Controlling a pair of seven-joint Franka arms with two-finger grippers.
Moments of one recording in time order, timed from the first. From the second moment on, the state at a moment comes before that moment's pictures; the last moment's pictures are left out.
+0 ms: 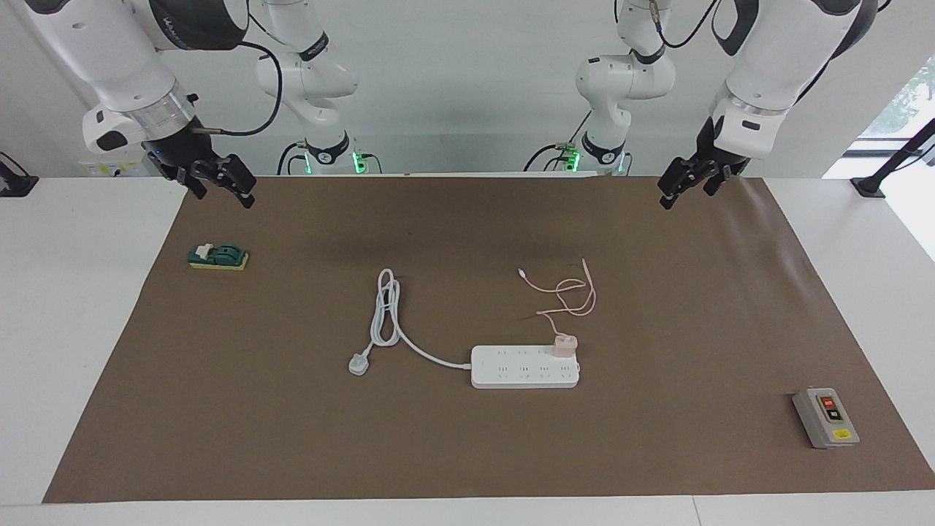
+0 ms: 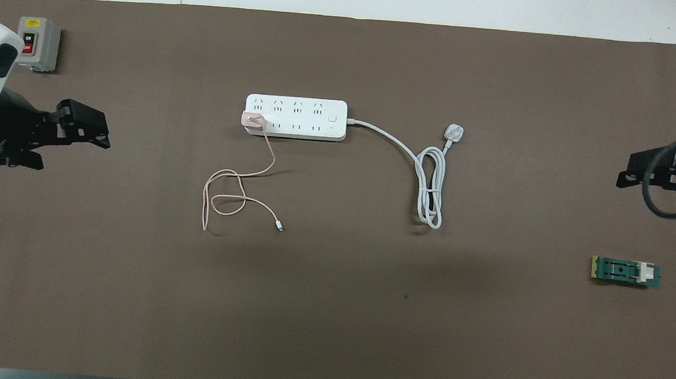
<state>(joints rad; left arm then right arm) -0.10 -0.02 -0.11 -1.65 -0.04 1.61 -0.55 0.00 -0.05 -0.06 -1.66 0.11 1.57 0.41</state>
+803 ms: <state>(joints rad) -0.28 0.45 -0.08 -1.36 -0.02 1.81 -1.44 0.23 0.23 -0.05 -1.55 0.38 1.72 1.48</state>
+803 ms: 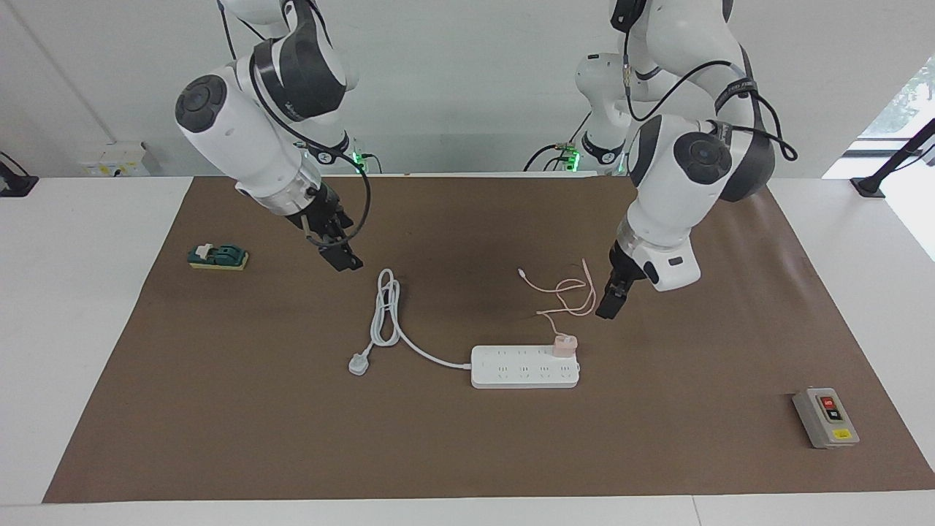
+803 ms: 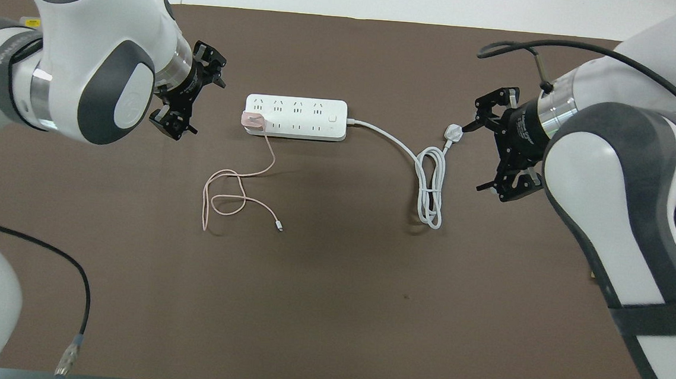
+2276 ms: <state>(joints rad) -0.45 0.61 0.08 -1.38 -0.07 1.99 -1.83 0.43 0.54 -0.05 -1.57 0.78 2.18 1.44</state>
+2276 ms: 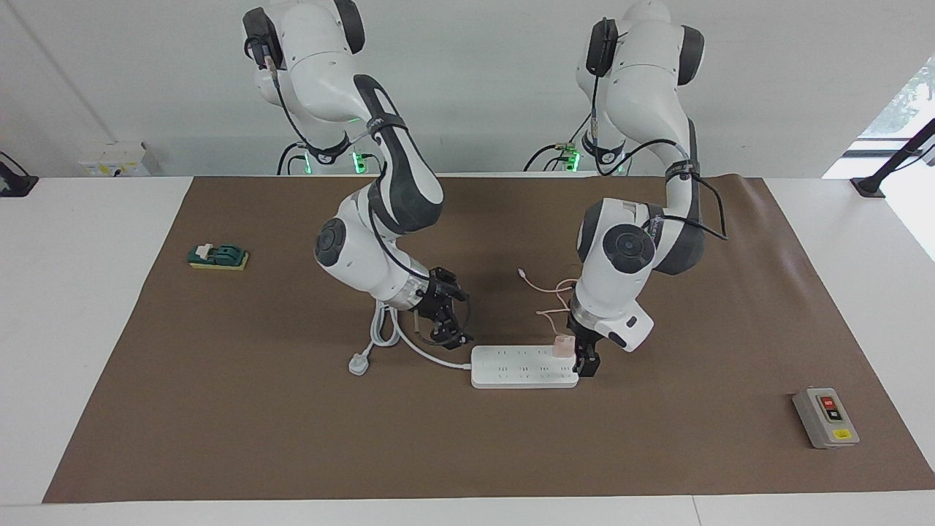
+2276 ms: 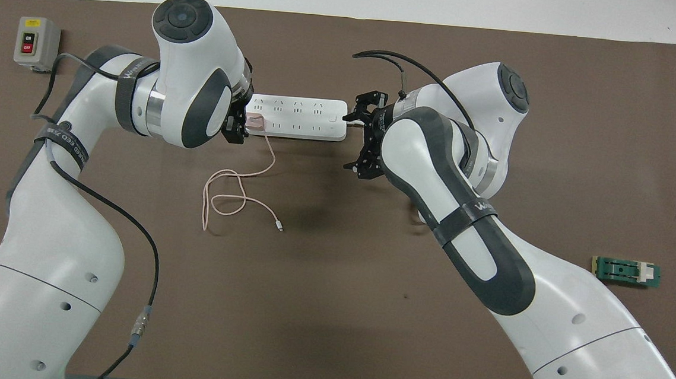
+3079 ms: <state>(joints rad) -0.49 0.58 0.08 -1.48 -0.04 2.07 -1.87 0.45 0.63 -0.05 -1.52 0.78 2.24 1.40</state>
